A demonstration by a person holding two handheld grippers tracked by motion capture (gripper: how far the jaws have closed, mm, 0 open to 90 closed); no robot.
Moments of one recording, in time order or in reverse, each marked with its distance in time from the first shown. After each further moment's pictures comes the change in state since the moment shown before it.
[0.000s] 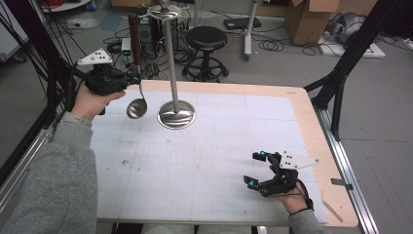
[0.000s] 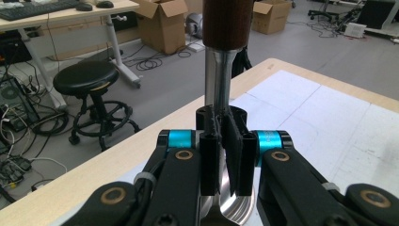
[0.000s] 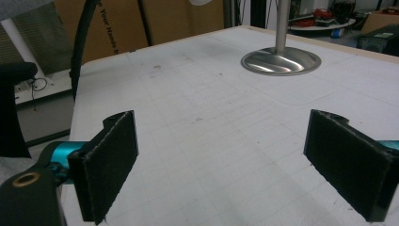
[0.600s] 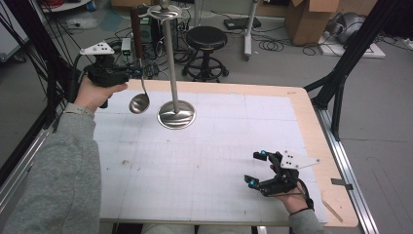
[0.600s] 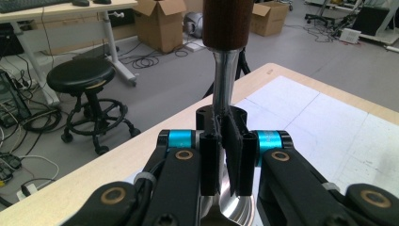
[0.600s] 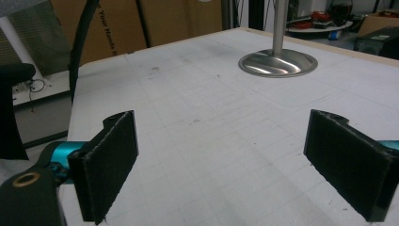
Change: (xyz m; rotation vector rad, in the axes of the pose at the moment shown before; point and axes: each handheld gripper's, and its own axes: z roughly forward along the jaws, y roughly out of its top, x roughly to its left) left arm 0.012 0.011 0.011 0.010 -0.017 -0.038; right arm -0.002 0.000 -0.001 -0.002 -0.002 0.004
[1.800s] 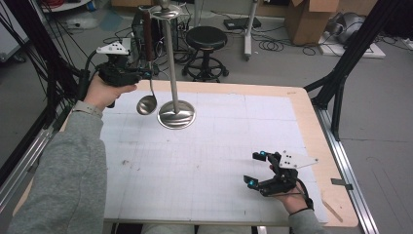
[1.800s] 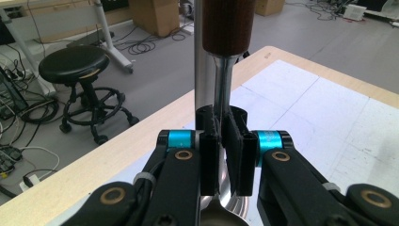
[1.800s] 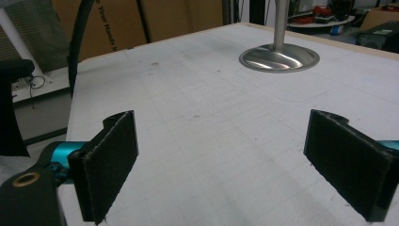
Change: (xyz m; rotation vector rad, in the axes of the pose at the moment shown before) left arm -0.018 0.009 0.020 0.082 0.007 0.031; right arm -0.001 -0.001 0.002 0.013 0.000 0.000
